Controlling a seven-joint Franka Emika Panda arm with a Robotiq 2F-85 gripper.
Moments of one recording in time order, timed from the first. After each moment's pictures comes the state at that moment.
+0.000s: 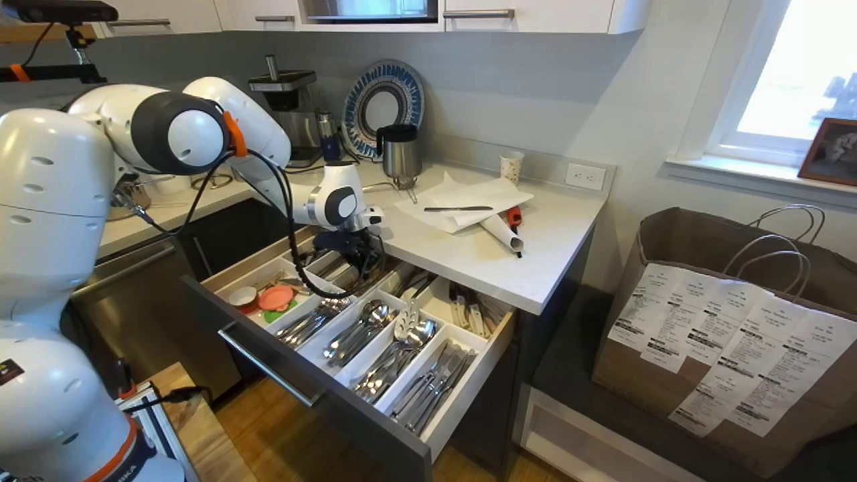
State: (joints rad) arm 0.23 0.58 0.05 -1.90 -0.17 2.50 0.12
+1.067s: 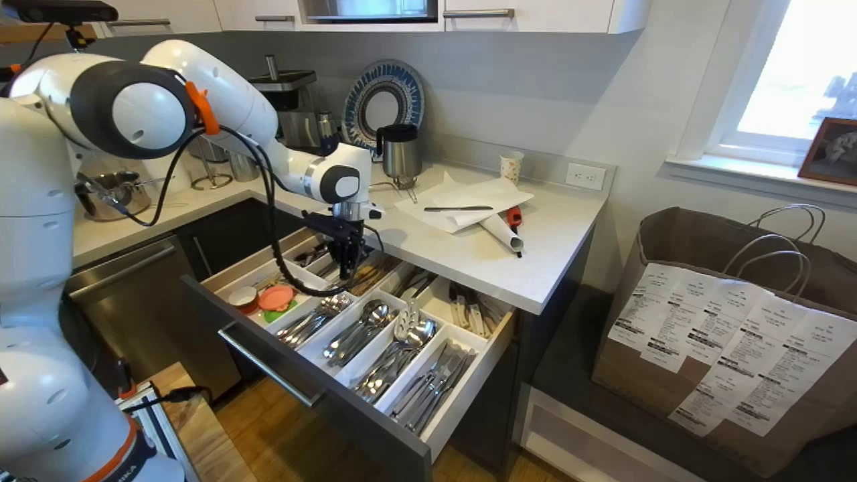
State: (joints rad) arm 0.12 0.40 0.11 -1.96 0.01 2.13 -0.01
